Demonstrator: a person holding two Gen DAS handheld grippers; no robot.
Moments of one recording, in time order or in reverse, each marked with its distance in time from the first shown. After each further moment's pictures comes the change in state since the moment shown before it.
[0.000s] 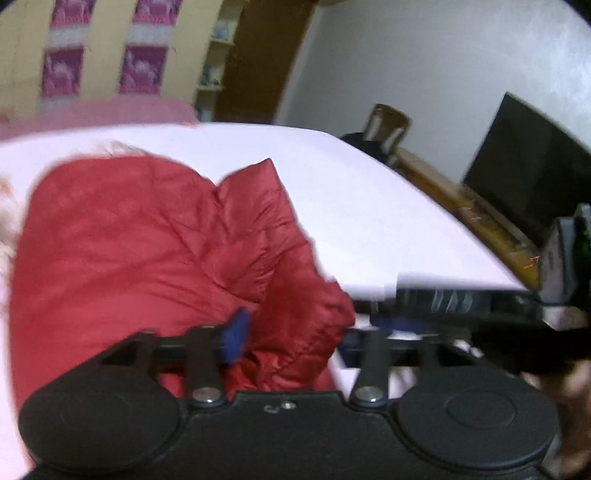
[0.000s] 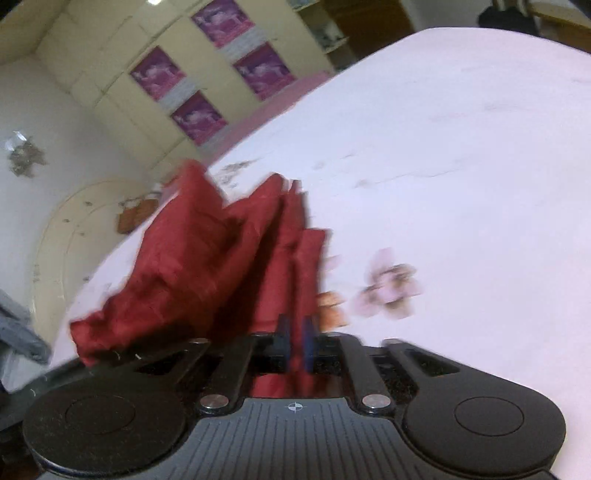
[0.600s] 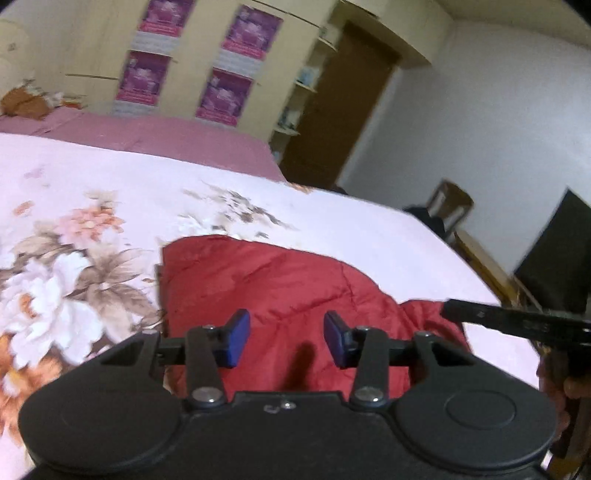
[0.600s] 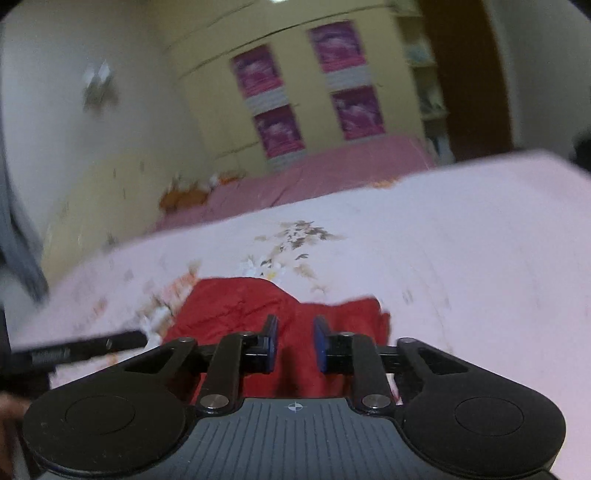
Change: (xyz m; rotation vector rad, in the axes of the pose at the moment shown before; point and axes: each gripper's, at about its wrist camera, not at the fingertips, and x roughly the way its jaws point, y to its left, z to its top) left arm -0.009 0.180 0.063 -0.170 -0.154 0.152; right arm 0.066 0.115 0.065 -0.500 -0.035 0.083
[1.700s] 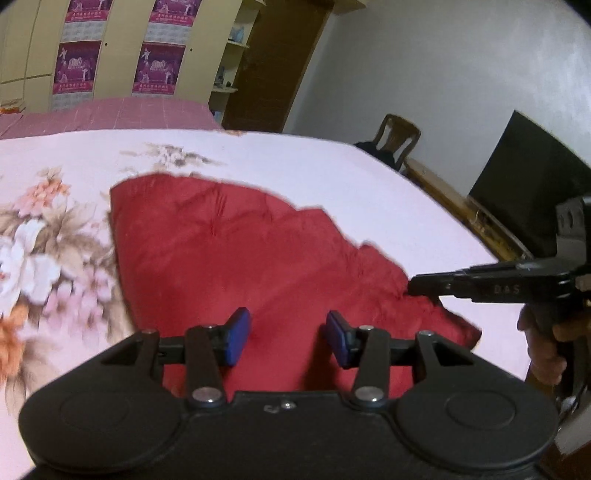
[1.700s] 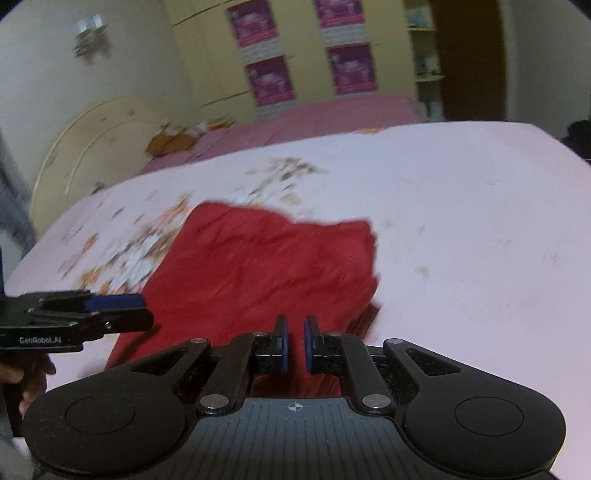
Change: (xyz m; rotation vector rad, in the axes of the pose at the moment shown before) left arm -0.063 -0.059 -0.076 0.173 0.138 -0.103; right arm -0.064 0.003 -0.063 0.044 0.157 -0.010
